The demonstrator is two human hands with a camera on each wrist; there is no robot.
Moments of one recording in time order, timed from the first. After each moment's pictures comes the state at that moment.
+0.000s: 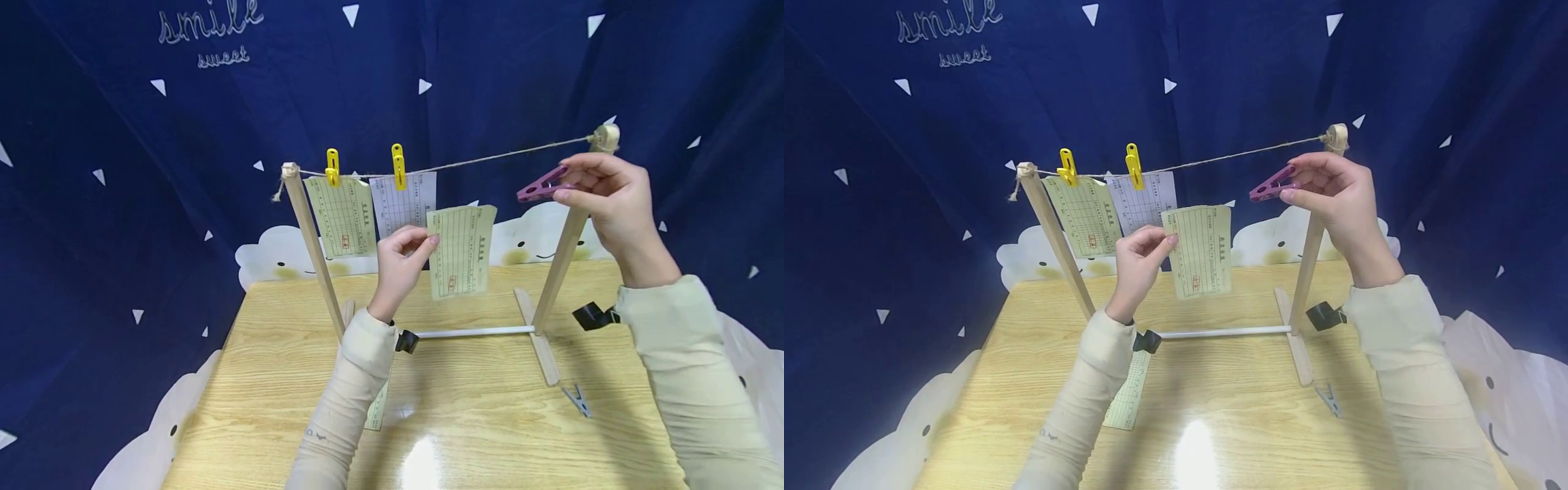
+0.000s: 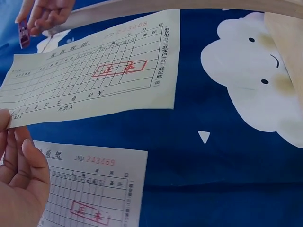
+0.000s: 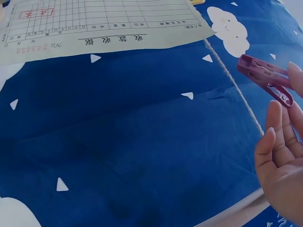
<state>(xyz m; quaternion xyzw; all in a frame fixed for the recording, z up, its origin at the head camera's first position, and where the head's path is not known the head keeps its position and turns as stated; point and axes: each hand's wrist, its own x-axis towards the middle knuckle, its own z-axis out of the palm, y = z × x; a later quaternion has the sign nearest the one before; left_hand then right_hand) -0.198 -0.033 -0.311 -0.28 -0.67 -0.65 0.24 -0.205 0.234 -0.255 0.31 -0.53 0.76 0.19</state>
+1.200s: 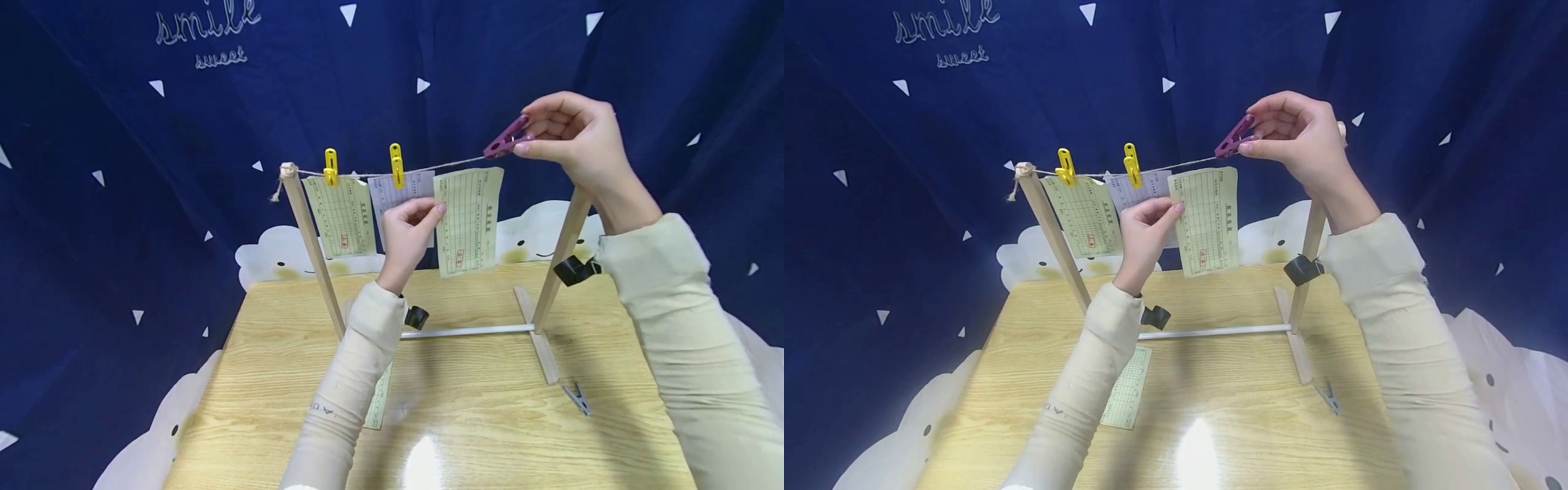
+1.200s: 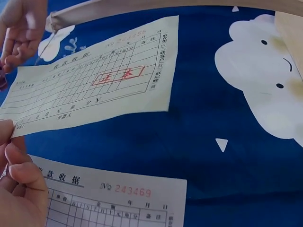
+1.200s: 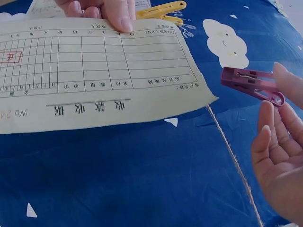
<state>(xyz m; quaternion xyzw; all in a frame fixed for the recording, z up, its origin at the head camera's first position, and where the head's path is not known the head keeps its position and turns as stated) -0.238 -0.017 -0.301 -0.23 -0.69 -0.65 0.25 -0.230 0.204 -0.197 0.31 -0.61 0.72 0.15</state>
